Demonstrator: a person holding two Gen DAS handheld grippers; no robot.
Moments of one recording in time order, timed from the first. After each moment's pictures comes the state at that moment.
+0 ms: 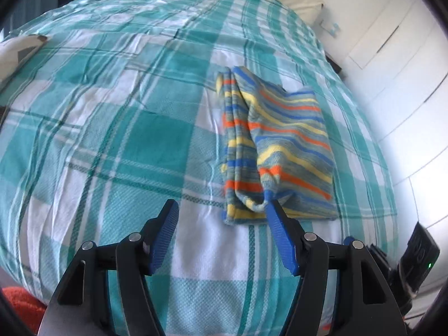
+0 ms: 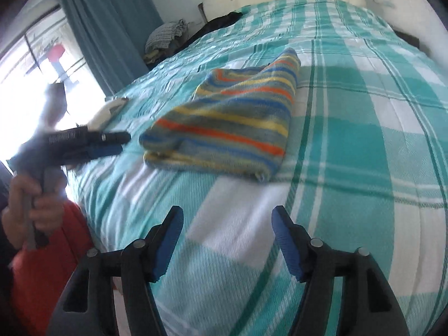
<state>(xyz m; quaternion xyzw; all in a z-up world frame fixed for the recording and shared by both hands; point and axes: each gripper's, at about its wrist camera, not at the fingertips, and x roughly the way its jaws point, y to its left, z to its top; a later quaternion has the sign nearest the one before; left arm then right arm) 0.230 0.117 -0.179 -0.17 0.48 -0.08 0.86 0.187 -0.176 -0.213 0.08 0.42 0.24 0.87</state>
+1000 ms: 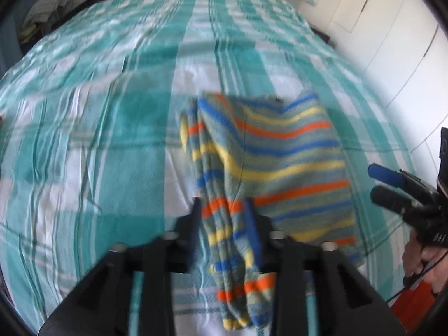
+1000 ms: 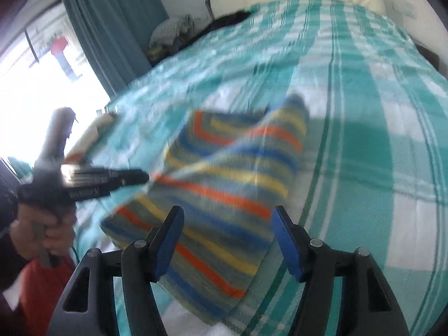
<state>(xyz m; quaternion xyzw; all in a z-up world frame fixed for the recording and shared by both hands) 0.349 0.071 -0.178 -0.05 0.48 -0.12 0.87 0.332 -0.182 -0.173 0.07 0.42 0.27 0.87</state>
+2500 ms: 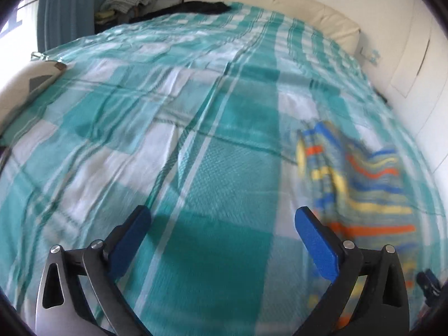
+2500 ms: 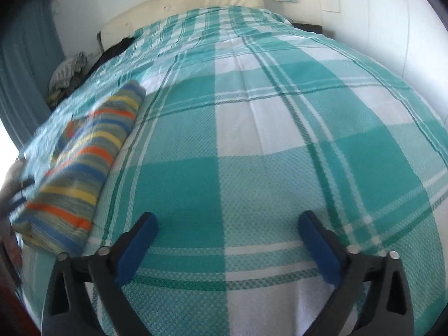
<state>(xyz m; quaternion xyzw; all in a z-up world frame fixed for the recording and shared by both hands) 0.344 0.138 -0.249 -0.12 0.42 0.06 0.90 0.267 -0.275 -0.244 0.10 0.42 -0.02 0.90</state>
